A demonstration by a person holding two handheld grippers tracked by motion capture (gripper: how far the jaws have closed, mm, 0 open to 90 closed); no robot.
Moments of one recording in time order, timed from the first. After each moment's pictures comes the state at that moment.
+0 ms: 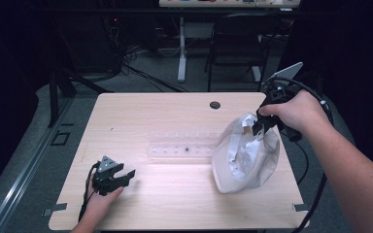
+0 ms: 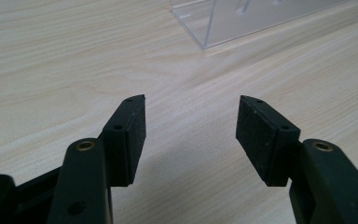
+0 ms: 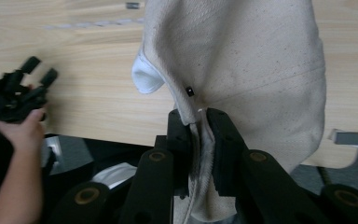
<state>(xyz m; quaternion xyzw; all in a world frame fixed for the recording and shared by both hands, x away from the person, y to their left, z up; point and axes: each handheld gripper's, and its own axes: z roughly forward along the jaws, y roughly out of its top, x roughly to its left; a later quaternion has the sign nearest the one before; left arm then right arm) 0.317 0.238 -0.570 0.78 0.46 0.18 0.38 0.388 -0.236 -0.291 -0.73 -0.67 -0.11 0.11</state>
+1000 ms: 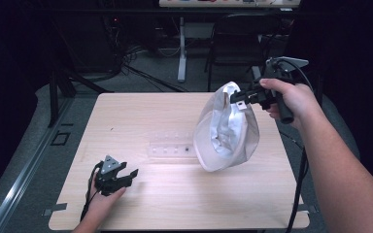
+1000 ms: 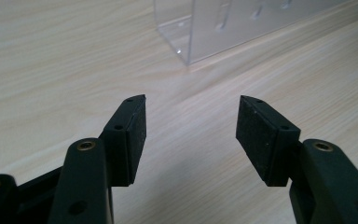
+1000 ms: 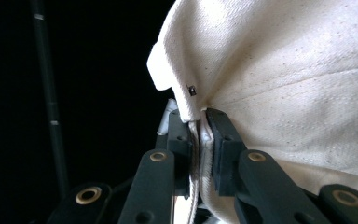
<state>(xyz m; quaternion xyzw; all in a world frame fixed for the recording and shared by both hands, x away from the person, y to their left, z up) 0.312 0.221 -0.557 0.79 0.42 0.20 0.40 0.413 -0.244 -0.279 -0.65 -0.58 -0.37 0.31</state>
